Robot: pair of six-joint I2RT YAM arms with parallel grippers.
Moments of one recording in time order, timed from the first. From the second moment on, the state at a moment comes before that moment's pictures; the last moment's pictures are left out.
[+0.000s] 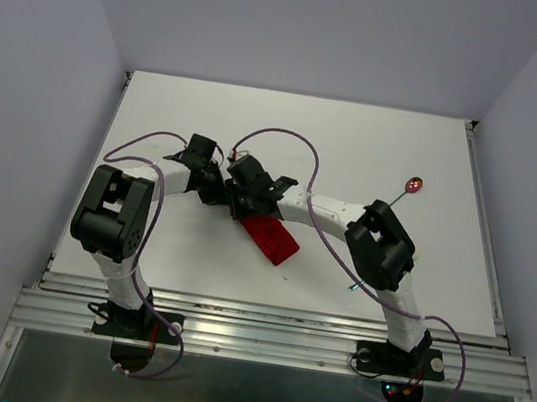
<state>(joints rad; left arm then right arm) -0.26 1.73 0.95 -0.26 0.22 -0.75 0.93 2.16 1.65 -0.35 0.11 0.43</state>
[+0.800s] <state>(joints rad) -0.27 1.73 0.95 -0.27 0.28 -0.78 0.96 2.02 1.18 0.24 0.25 0.39</state>
